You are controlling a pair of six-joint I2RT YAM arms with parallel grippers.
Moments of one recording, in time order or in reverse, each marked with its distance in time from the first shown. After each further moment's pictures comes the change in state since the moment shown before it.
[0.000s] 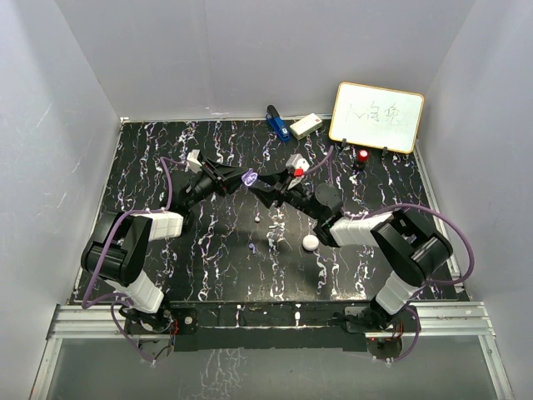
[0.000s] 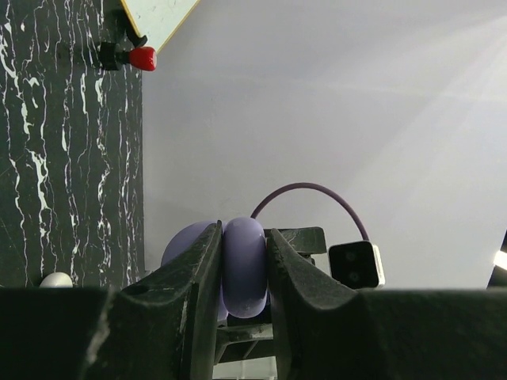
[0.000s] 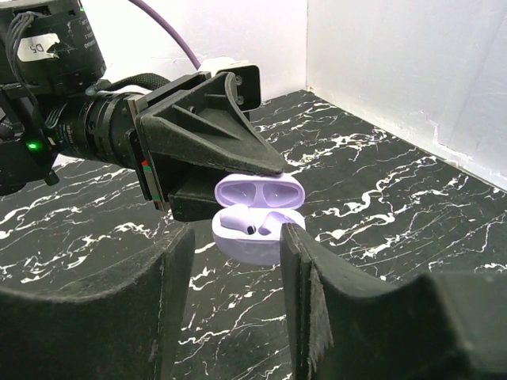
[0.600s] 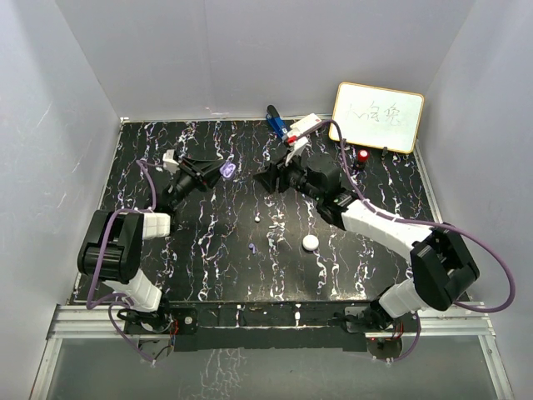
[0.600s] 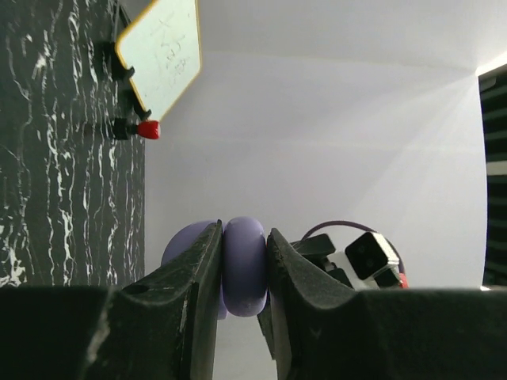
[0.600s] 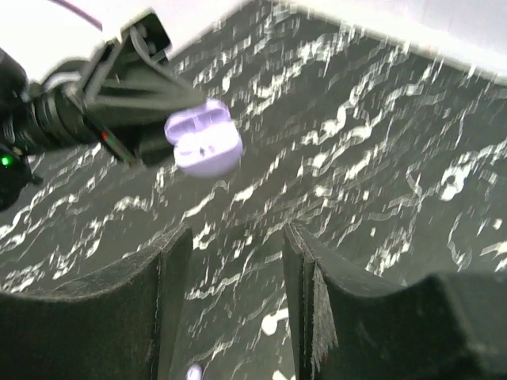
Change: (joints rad) left arm 0.148 0.001 -0.031 0.076 0.005 -0.015; right arm -0.005 -0.212 0.248 -0.760 0.140 0.066
